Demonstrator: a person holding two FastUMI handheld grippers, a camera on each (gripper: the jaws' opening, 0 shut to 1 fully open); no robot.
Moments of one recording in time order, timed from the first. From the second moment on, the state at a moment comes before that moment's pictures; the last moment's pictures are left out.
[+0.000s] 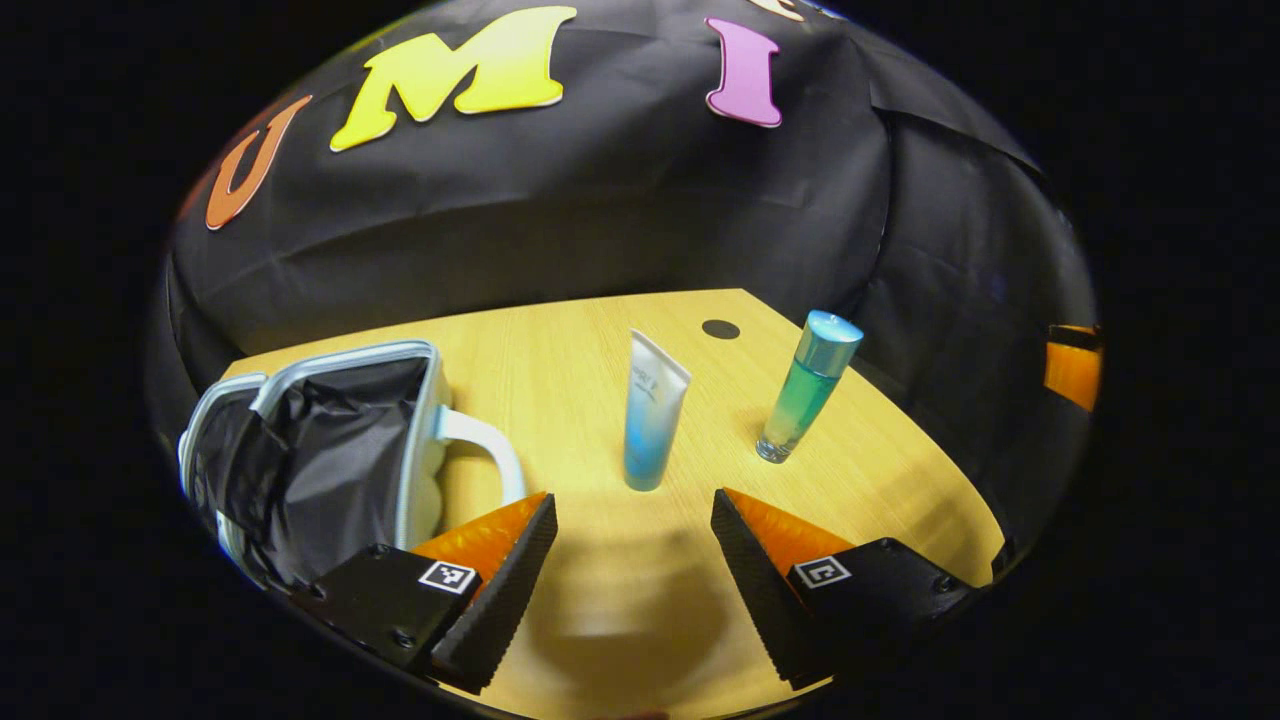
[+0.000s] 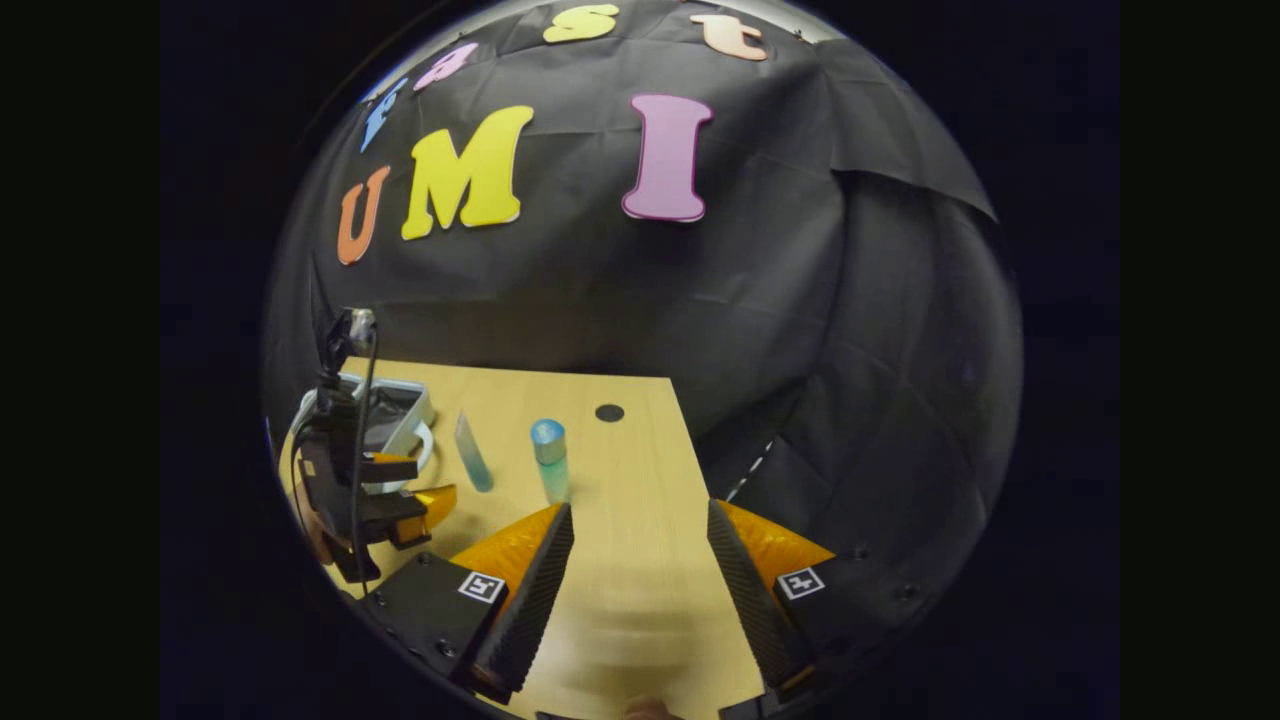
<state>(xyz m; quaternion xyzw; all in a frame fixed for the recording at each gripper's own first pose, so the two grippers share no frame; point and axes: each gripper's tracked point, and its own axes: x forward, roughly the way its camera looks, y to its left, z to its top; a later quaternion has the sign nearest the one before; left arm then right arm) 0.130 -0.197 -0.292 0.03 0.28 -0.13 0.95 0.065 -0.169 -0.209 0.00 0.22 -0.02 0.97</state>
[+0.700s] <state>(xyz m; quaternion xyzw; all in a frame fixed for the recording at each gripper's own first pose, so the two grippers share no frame) 0.201 -0.220 -0.327 0.07 0.26 -0.11 0.96 0.109 -0.152 -0.281 -0.02 0.28 0.02 0.96</state>
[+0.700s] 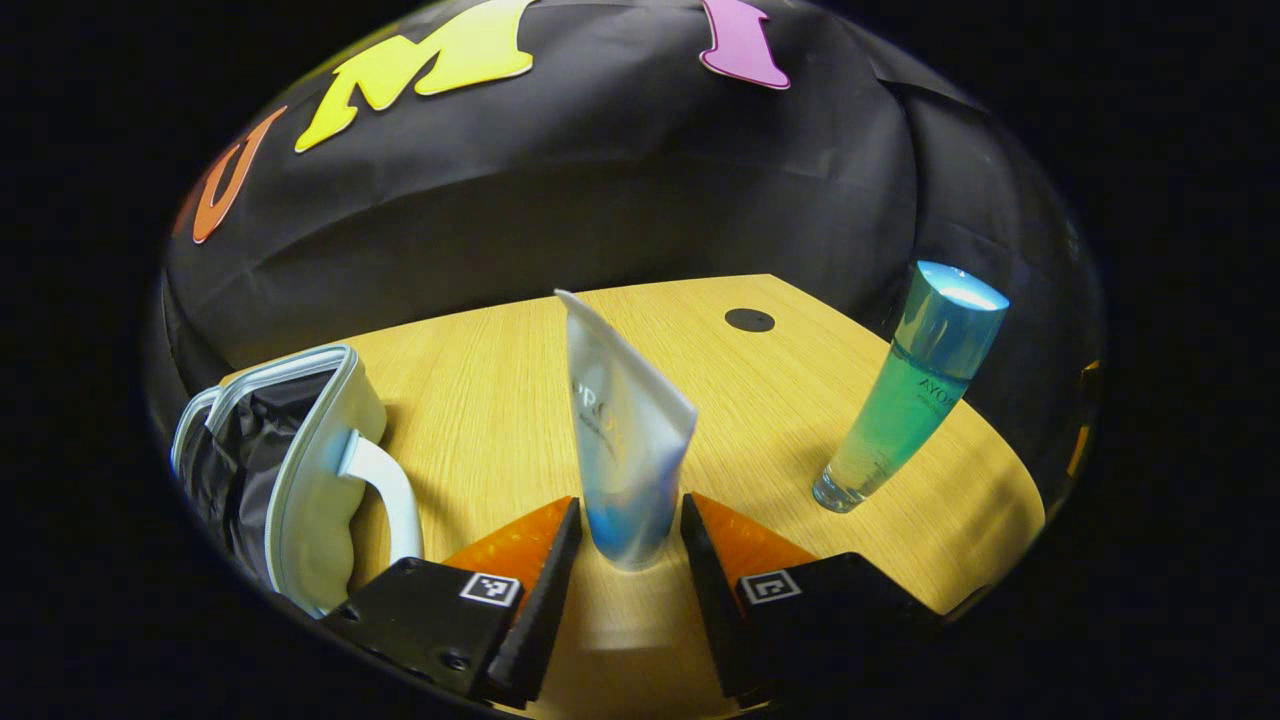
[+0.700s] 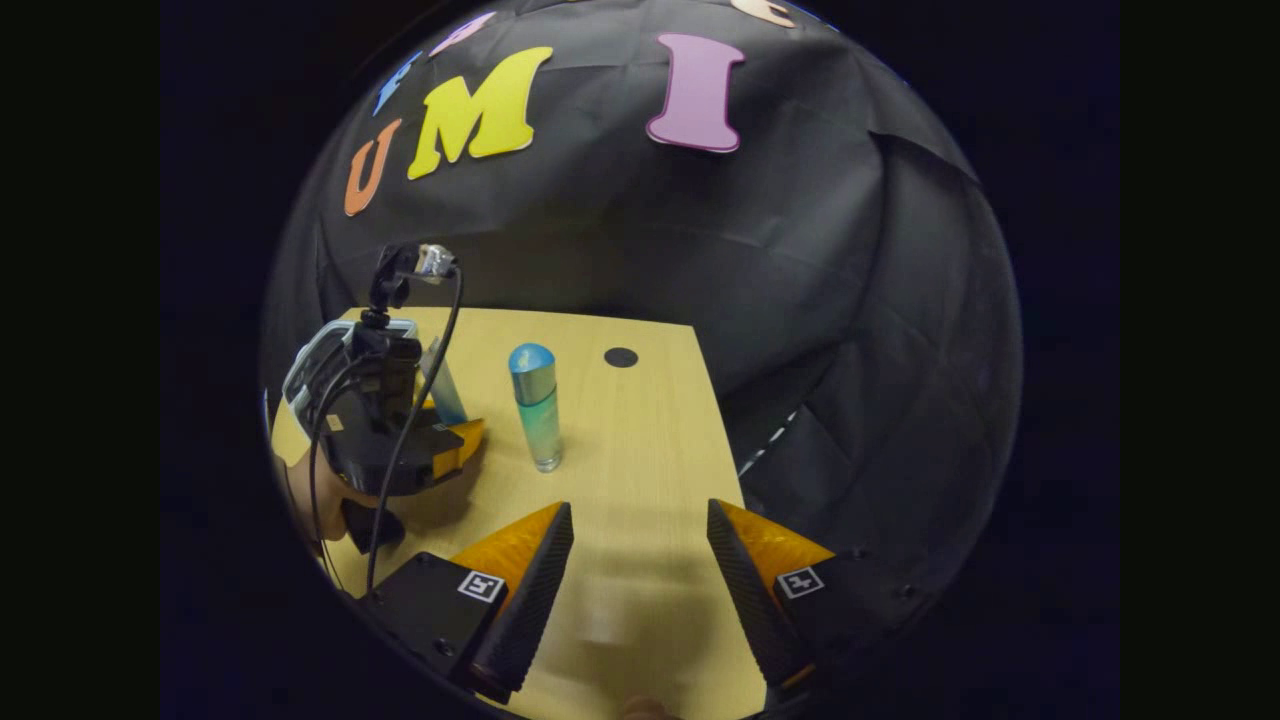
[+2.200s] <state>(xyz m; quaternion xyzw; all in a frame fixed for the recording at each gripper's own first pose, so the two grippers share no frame) 0.066 0.020 -0.235 0.01 0.29 0.00 0.96 0.221 -0.045 -0.328 -0.01 0.25 0.05 0.97</state>
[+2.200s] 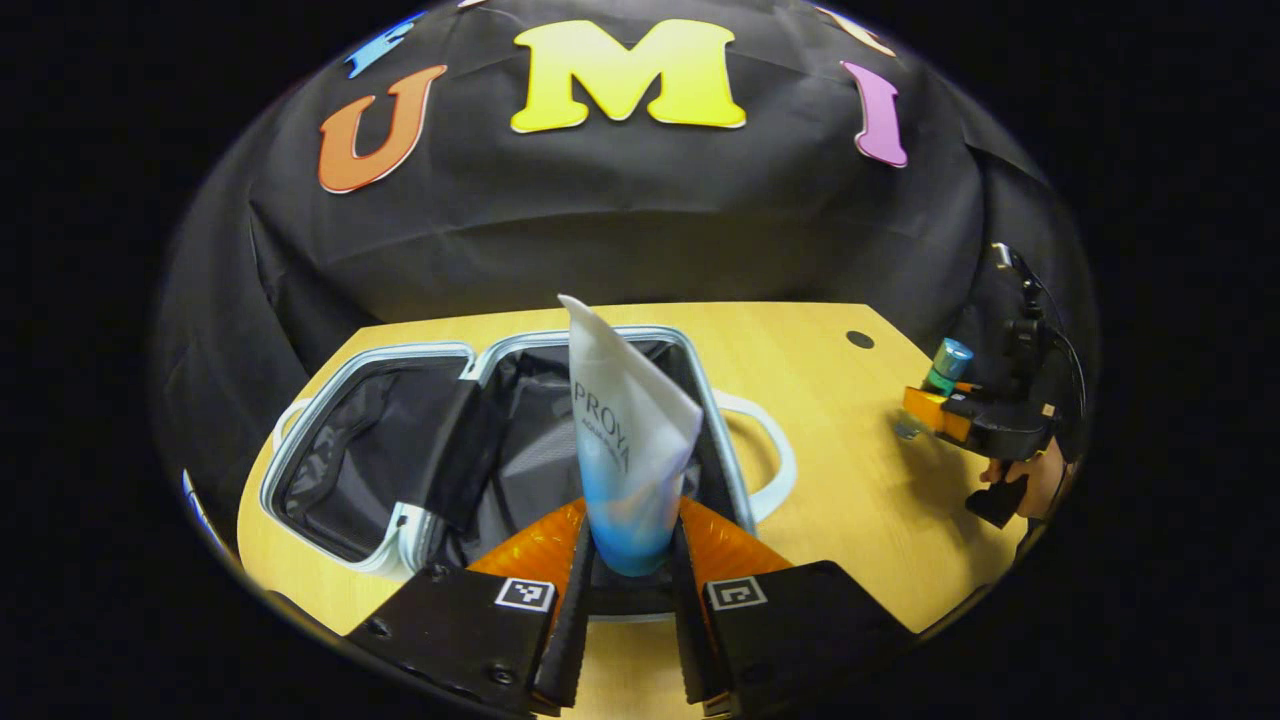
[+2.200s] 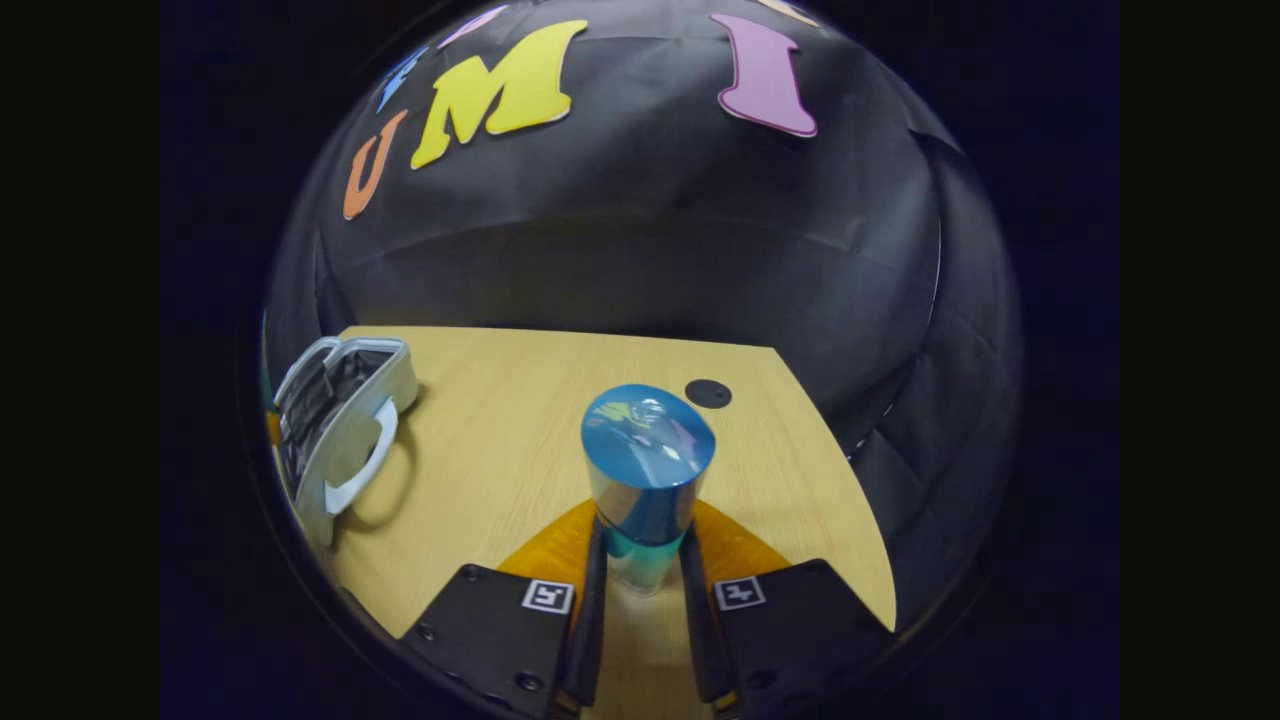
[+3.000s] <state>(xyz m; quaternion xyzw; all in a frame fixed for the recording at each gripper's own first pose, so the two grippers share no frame) 0.075 0.083 -0.329 0.03 0.48 0.01 0.88 0.035 0.042 -0.226 0.05 0.27 0.07 0.96</state>
